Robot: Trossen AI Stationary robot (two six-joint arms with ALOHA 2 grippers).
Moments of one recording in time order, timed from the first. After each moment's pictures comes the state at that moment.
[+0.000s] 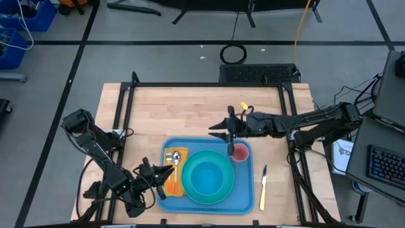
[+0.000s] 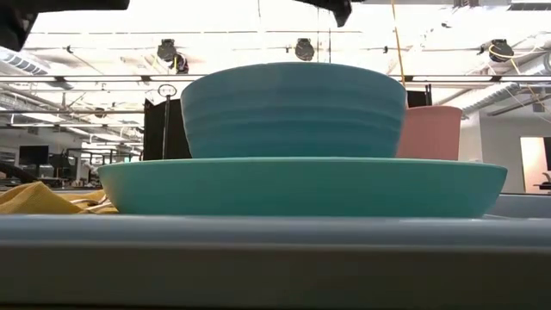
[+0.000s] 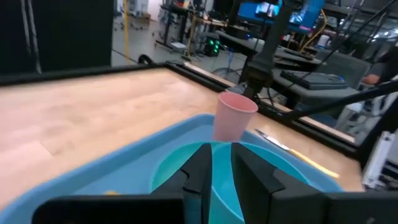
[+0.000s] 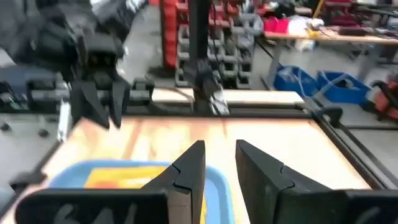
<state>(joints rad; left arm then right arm) -0.93 1.57 0.86 -0.15 -1.37 -1.16 0.10 1.31 0.97 0.15 0.12 0.01</state>
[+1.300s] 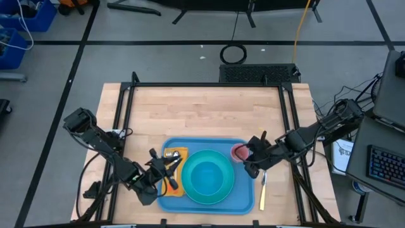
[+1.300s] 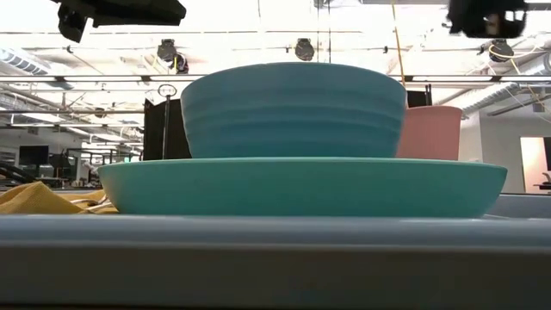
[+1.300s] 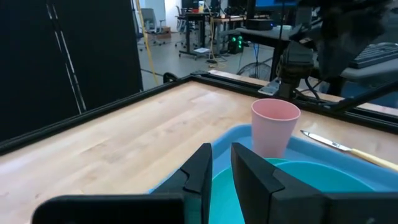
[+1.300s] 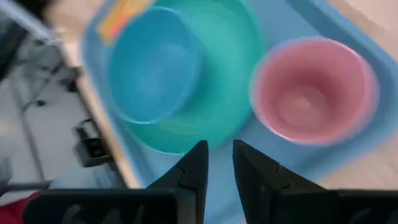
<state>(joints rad) -0.77 1.57 0.86 0.05 -1.33 -0.71 0.49 1.24 1.08 -0.80 0.21 1.18</state>
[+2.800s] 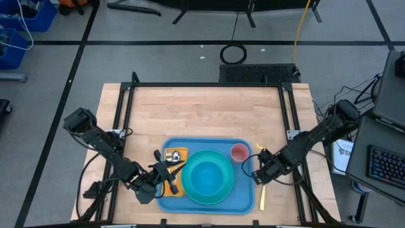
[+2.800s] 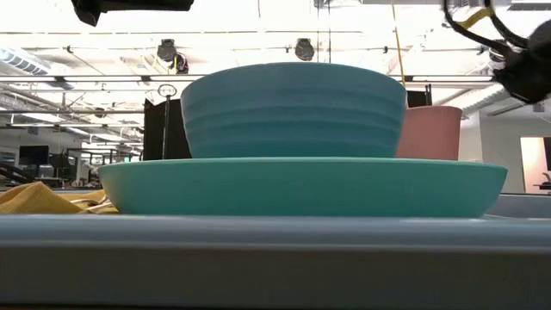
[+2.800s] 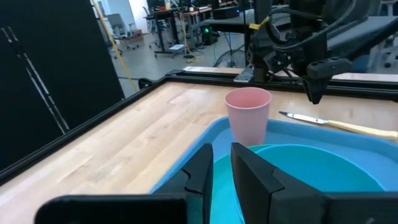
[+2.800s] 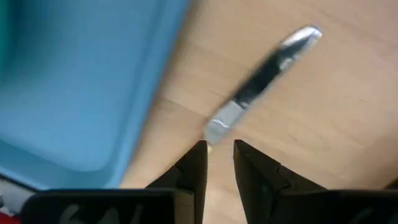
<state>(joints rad) -0.76 1.57 0.86 0.20 -1.21 -0.40 0.62 1.32 0.78 -0.82 -0.14 1.80</state>
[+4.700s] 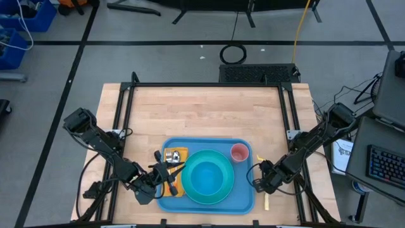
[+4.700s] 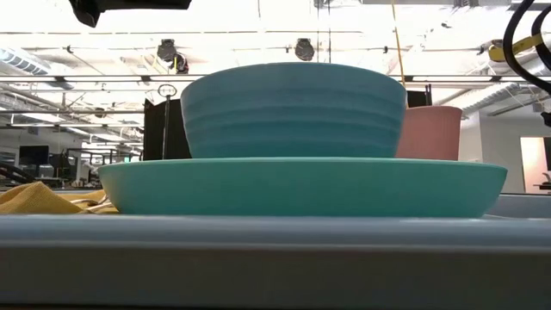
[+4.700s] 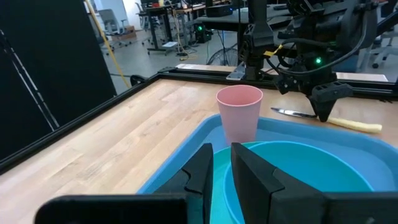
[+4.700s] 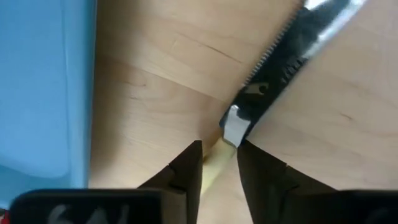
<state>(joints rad) -0.77 1.57 0.86 0.20 -1.19 -0.42 0.77 1.46 0.60 -0.47 -0.13 2.01</state>
